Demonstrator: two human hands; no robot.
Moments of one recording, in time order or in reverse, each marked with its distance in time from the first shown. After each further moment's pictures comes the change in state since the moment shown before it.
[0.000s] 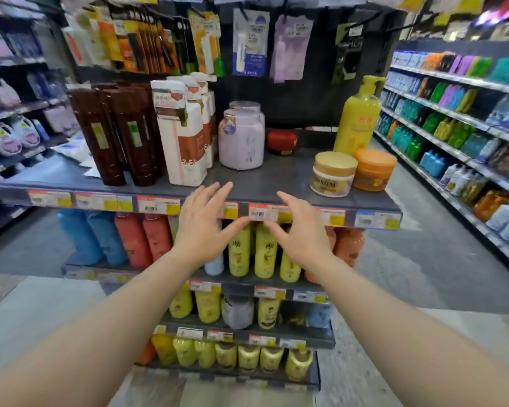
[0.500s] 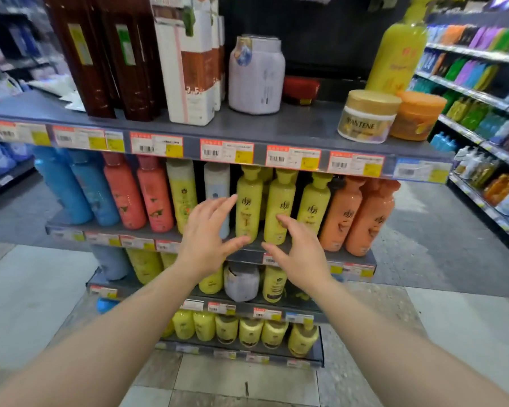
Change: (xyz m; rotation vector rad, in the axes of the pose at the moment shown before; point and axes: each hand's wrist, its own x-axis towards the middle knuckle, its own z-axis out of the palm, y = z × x) left_hand -0.076 -0.089 0.105 -0.048 -0.045 0.066; right_hand -0.081 0.059 0.122 0.063 -0.122 0.061
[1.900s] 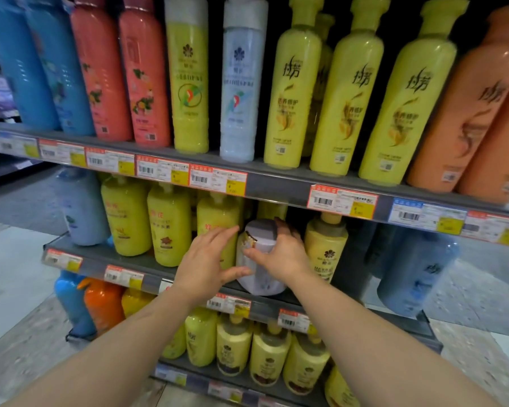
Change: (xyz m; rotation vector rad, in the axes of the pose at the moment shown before) left_hand -0.104 -0.182 0.242 0.029 -0.023 -0.127; right_hand 0.038 0.167 0.290 0.003 -0.118 0.125
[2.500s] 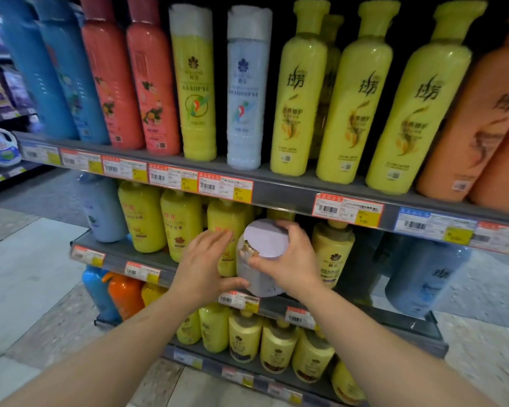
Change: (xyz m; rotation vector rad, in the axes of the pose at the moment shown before) left_hand -0.008 -0.007 -0.021 0.236 -0.014 0.013; right_hand -0.034 -0.023 -0.026 0.304 0.063 -0.096
